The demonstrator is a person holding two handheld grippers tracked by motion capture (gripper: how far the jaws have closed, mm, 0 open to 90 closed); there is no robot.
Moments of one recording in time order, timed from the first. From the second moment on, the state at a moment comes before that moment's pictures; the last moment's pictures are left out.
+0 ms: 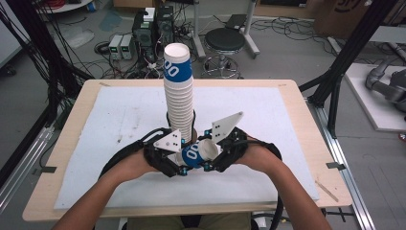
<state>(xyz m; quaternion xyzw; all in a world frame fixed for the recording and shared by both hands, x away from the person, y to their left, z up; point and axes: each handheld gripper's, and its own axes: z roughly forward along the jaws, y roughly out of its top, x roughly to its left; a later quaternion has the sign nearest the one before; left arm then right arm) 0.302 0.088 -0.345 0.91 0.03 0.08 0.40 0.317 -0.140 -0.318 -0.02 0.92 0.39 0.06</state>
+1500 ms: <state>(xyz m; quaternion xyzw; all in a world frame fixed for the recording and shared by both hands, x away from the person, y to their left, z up) 0.293 0.134 -0.384 0.78 0.10 0.06 0.62 0.316 -0.181 -0.331 0.02 0.88 0.47 0.04</state>
